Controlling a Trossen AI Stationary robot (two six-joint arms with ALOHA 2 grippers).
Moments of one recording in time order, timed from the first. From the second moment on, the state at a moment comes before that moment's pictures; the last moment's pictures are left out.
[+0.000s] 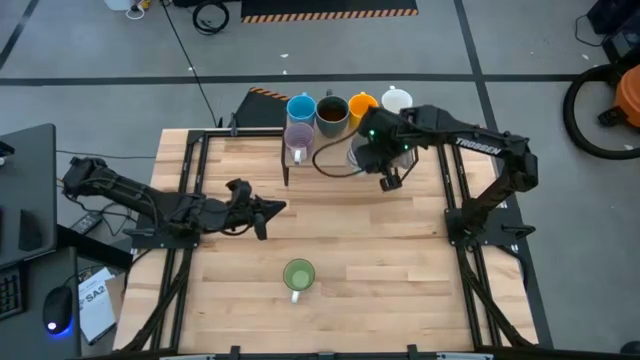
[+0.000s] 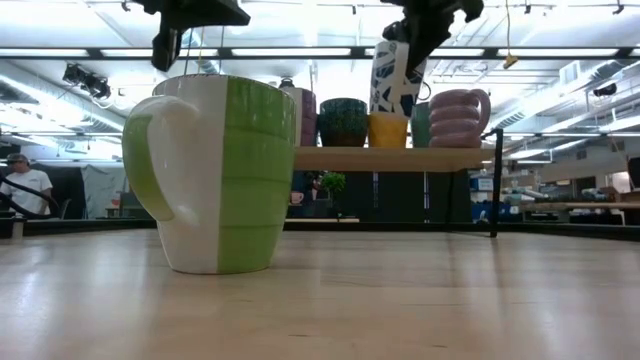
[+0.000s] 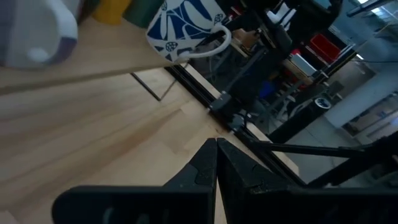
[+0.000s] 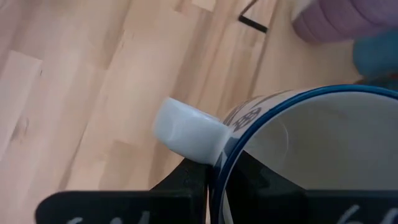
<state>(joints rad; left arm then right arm) -0.31 1.02 0.67 0.12 -0.65 -0.80 -0.27 1.55 1.68 -1.23 -0.04 -0.62</state>
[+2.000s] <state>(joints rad) -0.22 1.02 0.67 0.13 -0.65 -0.69 -0.45 1.63 1.69 -1.22 0.06 -0.81</state>
